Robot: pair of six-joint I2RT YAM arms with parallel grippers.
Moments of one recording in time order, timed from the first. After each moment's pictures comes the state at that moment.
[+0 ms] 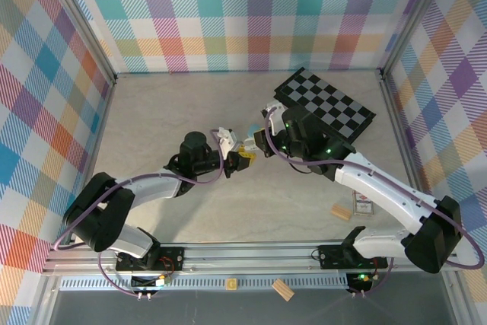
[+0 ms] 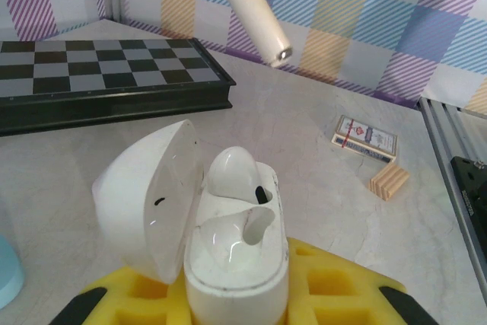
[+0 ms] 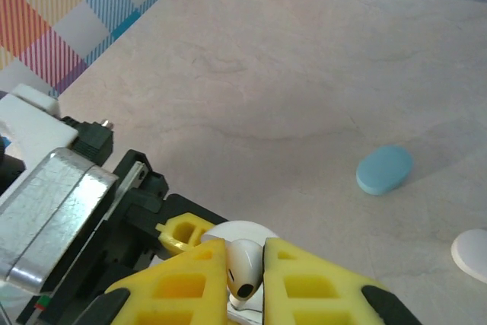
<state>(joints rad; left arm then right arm) -0.60 1.46 0.60 0.64 0.64 0.00 0.77 1.25 1.09 -0.35 -0.07 0.25</state>
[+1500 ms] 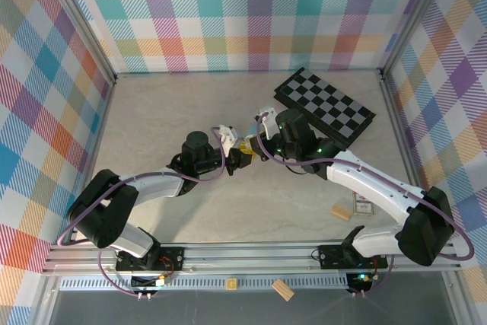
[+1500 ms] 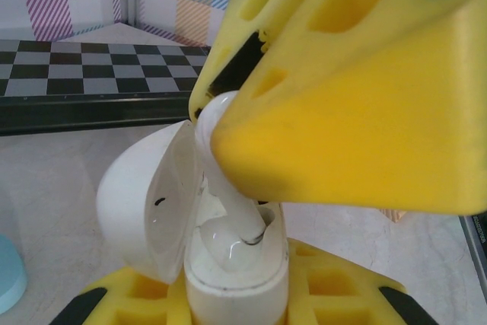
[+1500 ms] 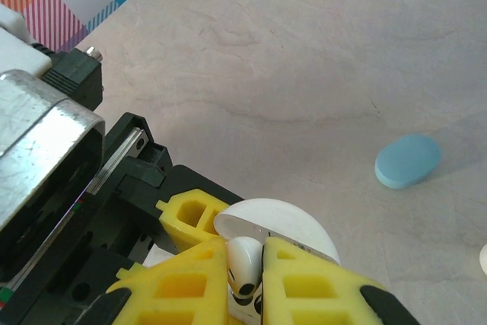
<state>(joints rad) -0.61 1.49 0.61 0.69 0.60 -0.07 0.77 1.31 1.04 -0.30 -0.12 0.20</state>
